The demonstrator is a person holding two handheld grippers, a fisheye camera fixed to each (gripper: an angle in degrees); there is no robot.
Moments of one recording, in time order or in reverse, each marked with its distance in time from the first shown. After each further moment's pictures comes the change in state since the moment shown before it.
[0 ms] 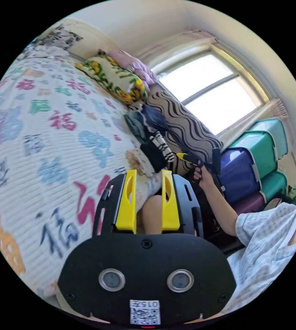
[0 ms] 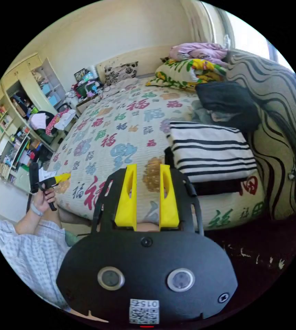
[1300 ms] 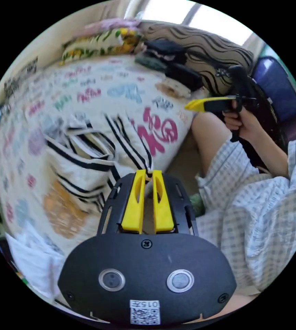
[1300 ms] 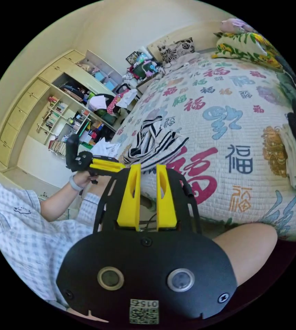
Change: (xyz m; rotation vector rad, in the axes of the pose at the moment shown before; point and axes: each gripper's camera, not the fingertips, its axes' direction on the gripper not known) left arm 0.109 0.101 -0.133 -0.532 -0.421 0.152; right arm -0.083 0.068 0.039 -0.178 -0.598 -0.127
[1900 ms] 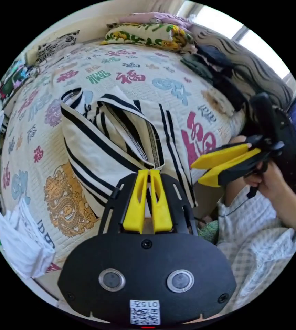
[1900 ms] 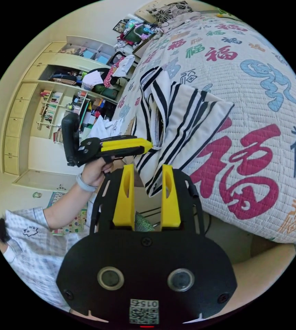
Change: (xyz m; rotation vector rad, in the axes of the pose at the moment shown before) left arm -0.037 0.000 0.020 0.138 -0.166 -0.251; right arm 0.029 -0.083 0.087 -0.272 -0.131 0.089
